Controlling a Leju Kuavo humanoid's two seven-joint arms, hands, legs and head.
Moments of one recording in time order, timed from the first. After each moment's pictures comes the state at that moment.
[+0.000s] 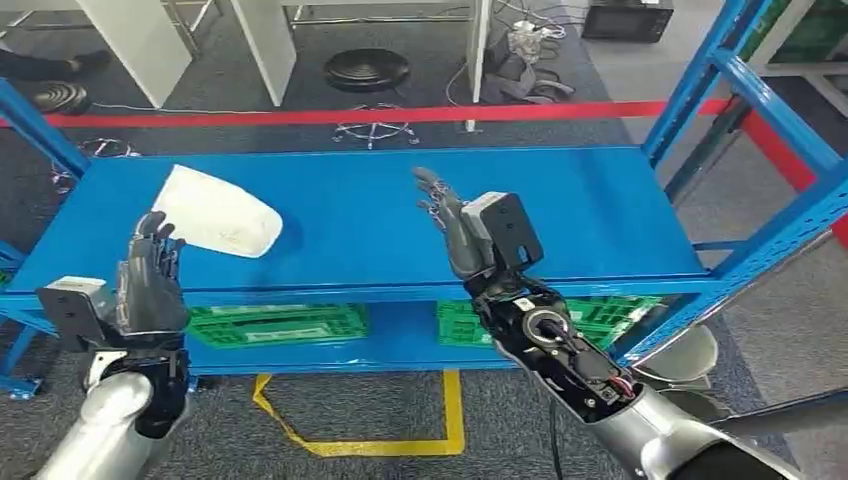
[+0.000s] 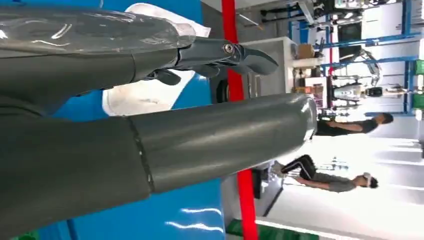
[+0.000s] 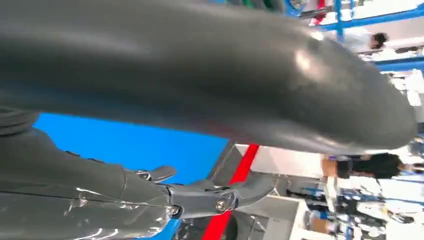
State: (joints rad) left arm -0.38 0.02 -0.45 -1.30 0.28 0.33 -0.35; right arm -0.37 -0.05 0.53 -1.48 -0.09 -0.19 -0.12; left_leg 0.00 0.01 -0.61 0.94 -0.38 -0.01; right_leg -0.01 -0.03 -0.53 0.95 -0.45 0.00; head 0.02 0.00
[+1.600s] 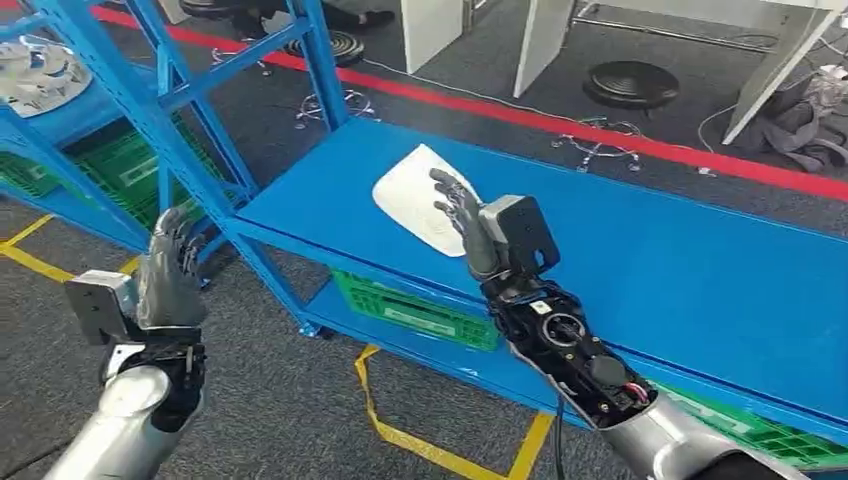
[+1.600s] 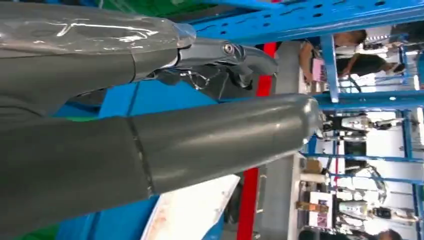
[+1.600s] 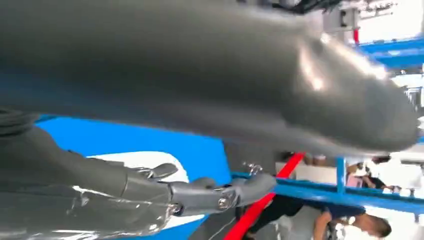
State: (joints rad) left arm -0.36 0.02 -0.45 -1.30 0.27 0.33 -0.35; right arm -0.38 -0.05 0.54 -1.47 -0.09 -0.19 -0.12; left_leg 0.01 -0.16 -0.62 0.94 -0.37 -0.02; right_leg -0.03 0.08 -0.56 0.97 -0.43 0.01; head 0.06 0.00
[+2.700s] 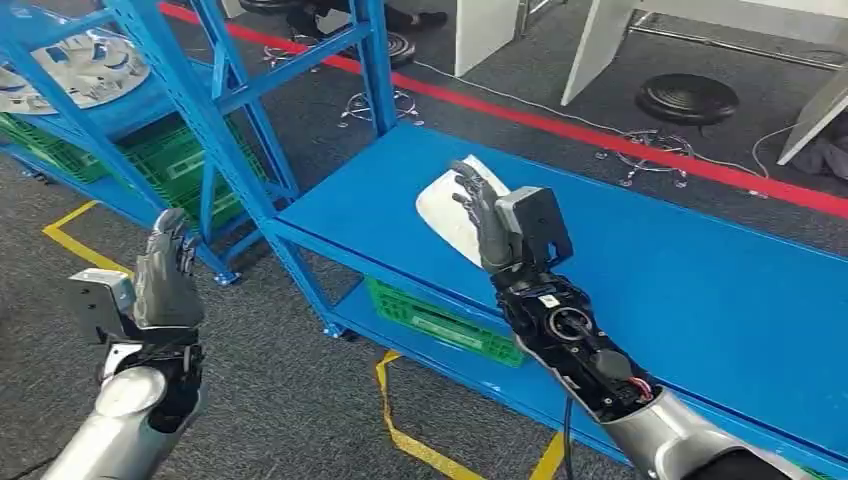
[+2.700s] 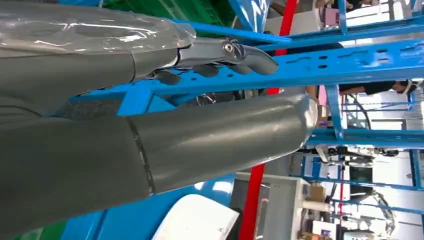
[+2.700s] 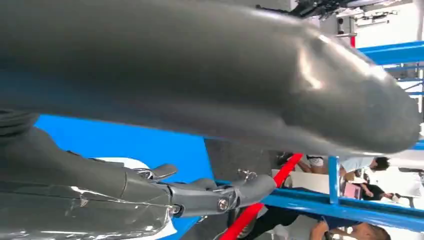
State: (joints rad) left arm -0.37 0.02 -0.45 -1.31 0.27 0.35 -0.32; right arm -0.38 -0.06 0.50 -1.47 -0.08 -0.22 -0.13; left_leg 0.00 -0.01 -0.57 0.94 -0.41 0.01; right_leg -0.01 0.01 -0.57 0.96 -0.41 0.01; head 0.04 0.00
